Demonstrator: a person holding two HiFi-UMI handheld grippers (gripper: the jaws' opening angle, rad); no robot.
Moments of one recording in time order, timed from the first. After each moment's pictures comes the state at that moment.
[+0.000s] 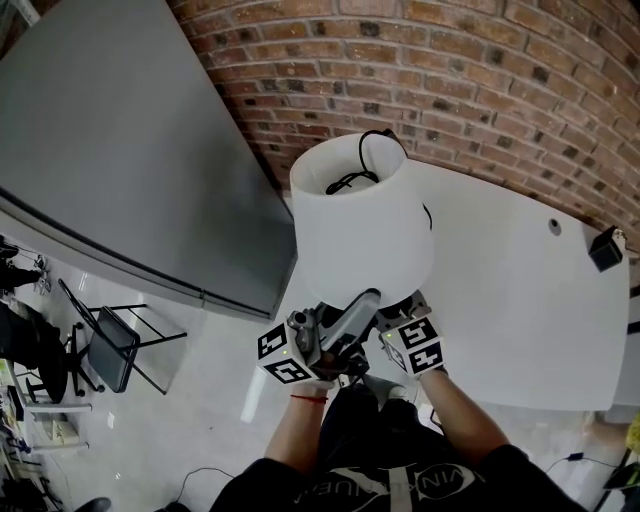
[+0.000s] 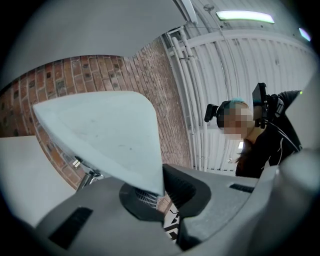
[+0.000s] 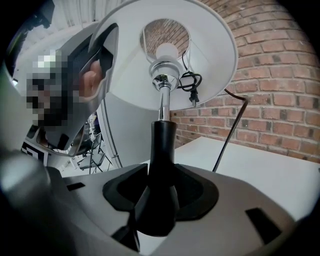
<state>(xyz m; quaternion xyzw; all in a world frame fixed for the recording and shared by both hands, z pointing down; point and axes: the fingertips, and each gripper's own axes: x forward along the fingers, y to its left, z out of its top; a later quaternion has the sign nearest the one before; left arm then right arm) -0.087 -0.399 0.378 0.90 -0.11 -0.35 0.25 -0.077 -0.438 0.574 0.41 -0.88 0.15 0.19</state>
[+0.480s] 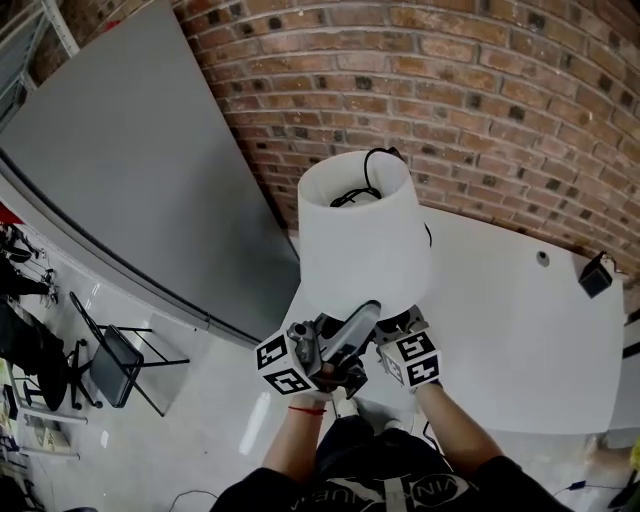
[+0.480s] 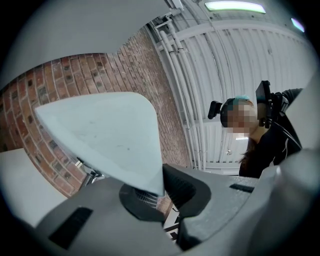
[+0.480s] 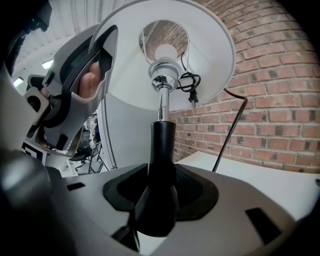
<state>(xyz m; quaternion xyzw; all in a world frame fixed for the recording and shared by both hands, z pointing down) -0.055 -0.387 0.325 0.92 -0.11 -0.33 0.21 -0.054 -0.446 0.515 0.41 -0.89 0.12 0.14</state>
